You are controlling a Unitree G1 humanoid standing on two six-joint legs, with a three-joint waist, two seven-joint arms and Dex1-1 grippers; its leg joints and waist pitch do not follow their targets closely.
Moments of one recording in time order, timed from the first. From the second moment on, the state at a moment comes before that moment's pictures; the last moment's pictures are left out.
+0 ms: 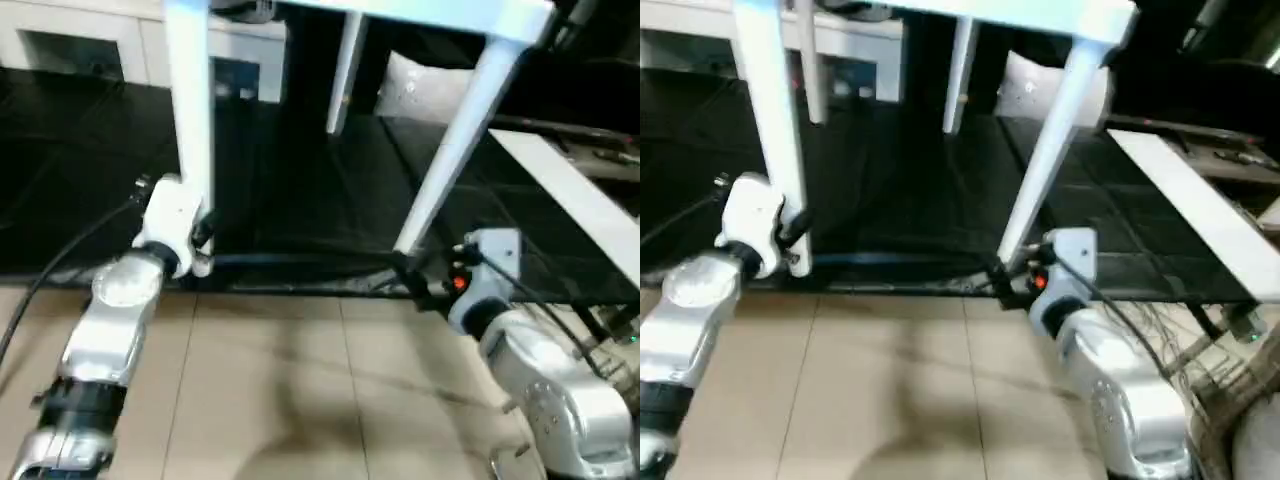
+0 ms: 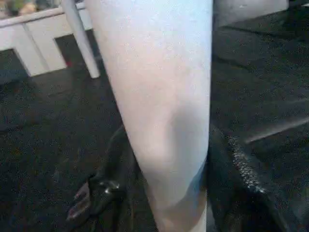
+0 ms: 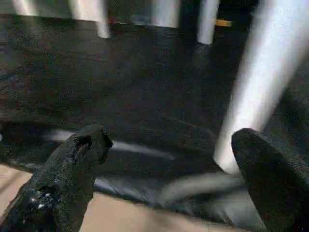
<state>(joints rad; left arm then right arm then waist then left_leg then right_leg) -0.39 0.39 -0.03 0.18 -0.01 0.26 -0.30 -0.12 -0.20 -0.02 -0.37 0.37 0.70 0.12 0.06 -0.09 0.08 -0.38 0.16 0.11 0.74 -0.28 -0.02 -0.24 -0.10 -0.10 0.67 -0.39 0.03</state>
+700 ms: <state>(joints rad) -0.41 0.42 -0.07 0.16 -0.06 0.21 -0.37 -0.08 -0.16 -0.02 -0.37 0.33 0.56 0.13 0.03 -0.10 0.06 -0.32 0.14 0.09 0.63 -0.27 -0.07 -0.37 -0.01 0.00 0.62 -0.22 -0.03</state>
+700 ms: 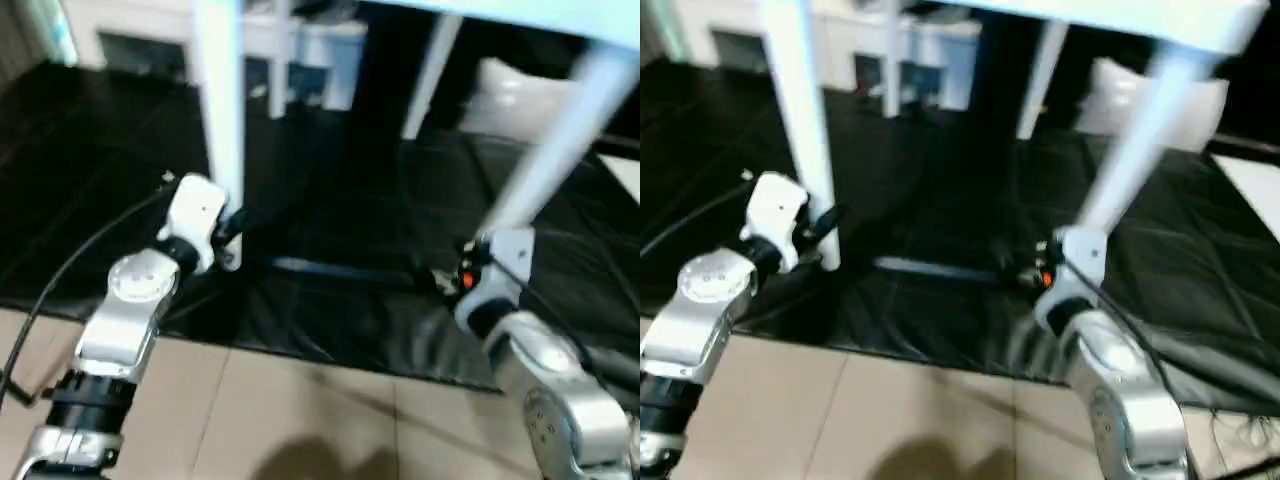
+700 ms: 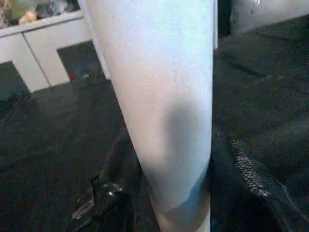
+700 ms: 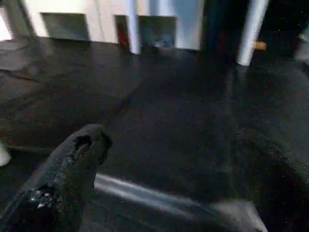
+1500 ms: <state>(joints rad) -0.18 0.49 0.07 0.12 -0.24 0.22 -0.56 -0.02 -0.14 -0.05 -0.37 0.40 0.45 0.24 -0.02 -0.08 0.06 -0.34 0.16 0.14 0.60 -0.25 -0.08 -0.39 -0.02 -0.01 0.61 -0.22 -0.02</state>
